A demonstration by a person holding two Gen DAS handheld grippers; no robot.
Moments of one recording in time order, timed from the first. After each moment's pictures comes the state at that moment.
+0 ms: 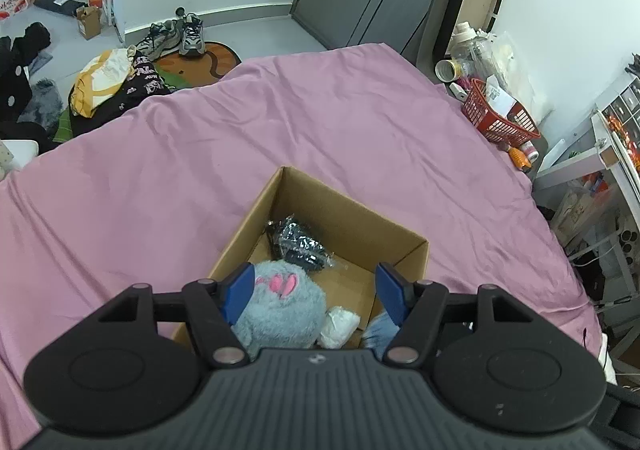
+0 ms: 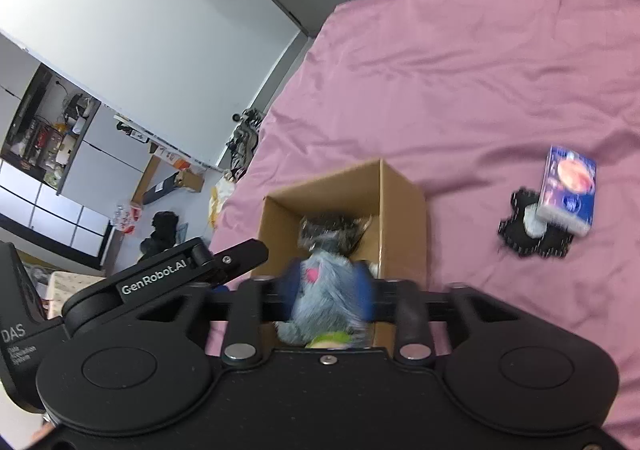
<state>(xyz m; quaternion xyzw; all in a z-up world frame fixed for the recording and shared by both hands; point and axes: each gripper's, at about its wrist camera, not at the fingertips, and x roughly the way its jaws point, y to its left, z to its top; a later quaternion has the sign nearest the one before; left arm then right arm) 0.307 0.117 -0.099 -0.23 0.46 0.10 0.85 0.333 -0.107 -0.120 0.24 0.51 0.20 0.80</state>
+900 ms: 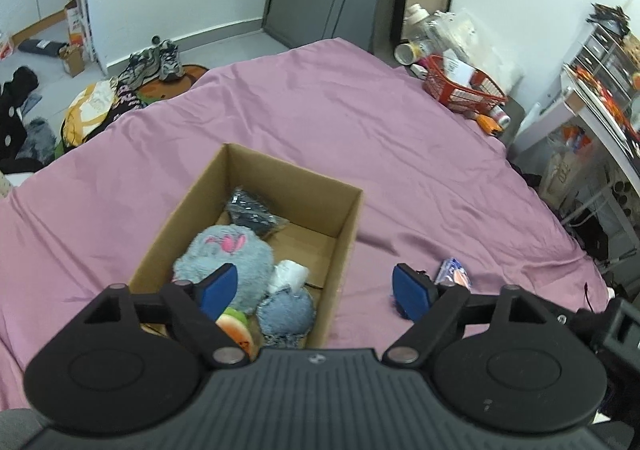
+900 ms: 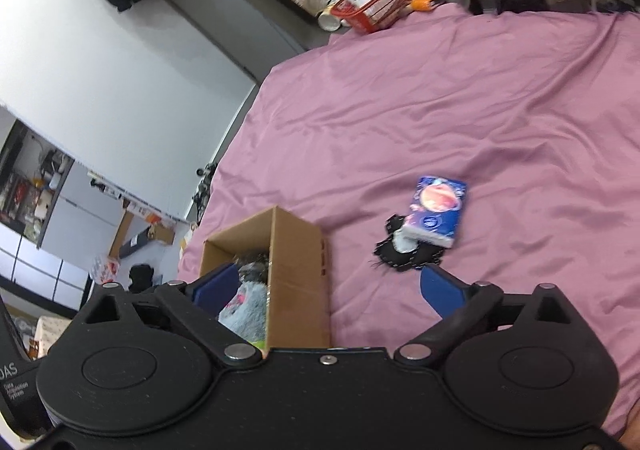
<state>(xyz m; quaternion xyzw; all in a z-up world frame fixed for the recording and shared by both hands) 0.278 0.036 -0.081 -0.17 0.45 0.08 0.87 0.301 -0.220 -0.116 0.28 0.46 0.13 0.83</state>
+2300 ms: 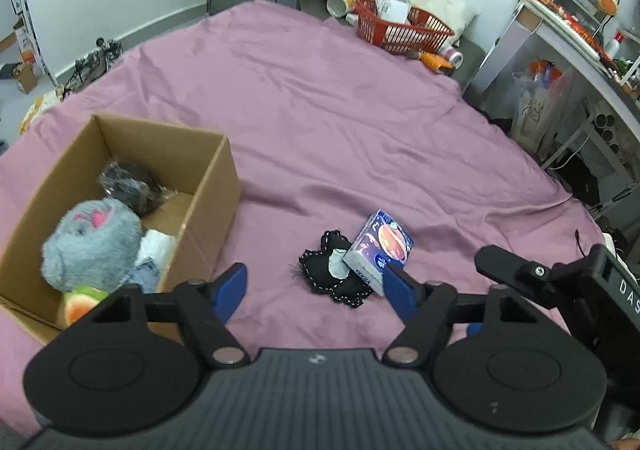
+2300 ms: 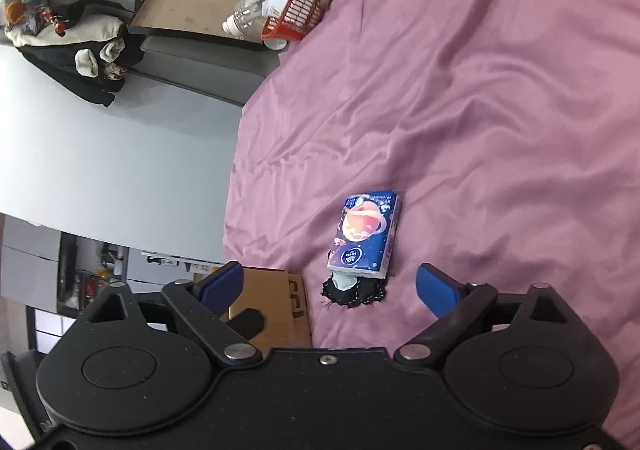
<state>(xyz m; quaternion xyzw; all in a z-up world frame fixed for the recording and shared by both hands) 0.320 -0.071 -0.130 -0.12 0.48 0.03 0.87 0.337 -0.316 -0.225 0.46 0.45 0.15 0.75</state>
